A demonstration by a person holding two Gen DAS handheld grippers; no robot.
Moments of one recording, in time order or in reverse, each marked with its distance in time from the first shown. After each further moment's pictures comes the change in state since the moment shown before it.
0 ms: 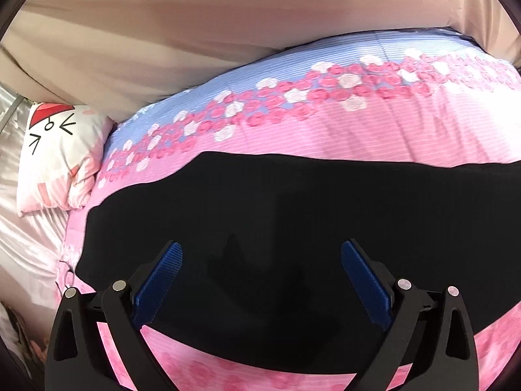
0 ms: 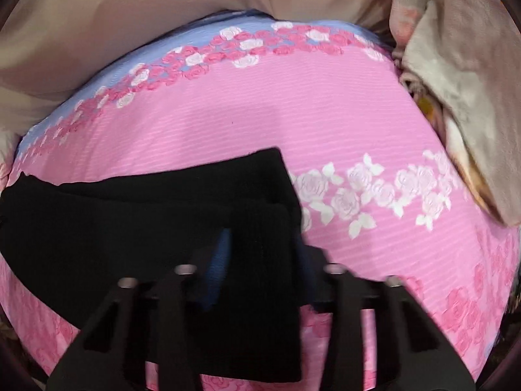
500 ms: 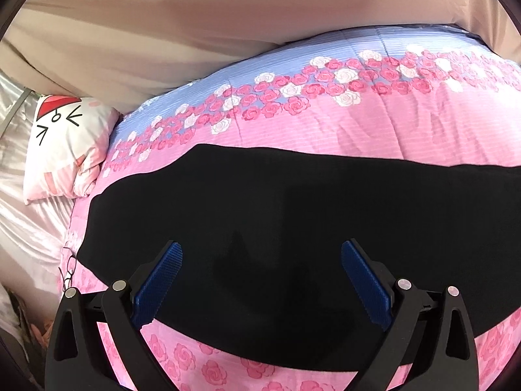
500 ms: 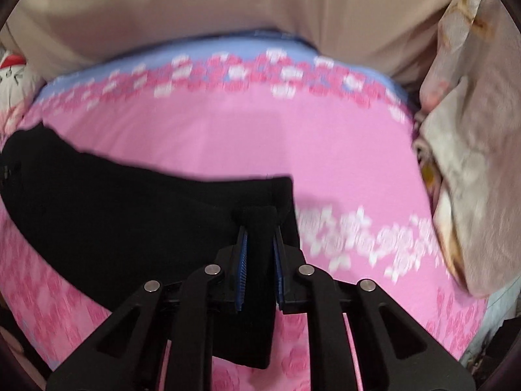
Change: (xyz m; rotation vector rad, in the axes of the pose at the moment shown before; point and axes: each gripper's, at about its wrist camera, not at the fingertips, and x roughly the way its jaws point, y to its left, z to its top) left arm -0.004 -0.020 -0.003 -0.025 0.032 0.045; right arm -0.015 0.012 -0.002 -0.234 0.022 -0.033
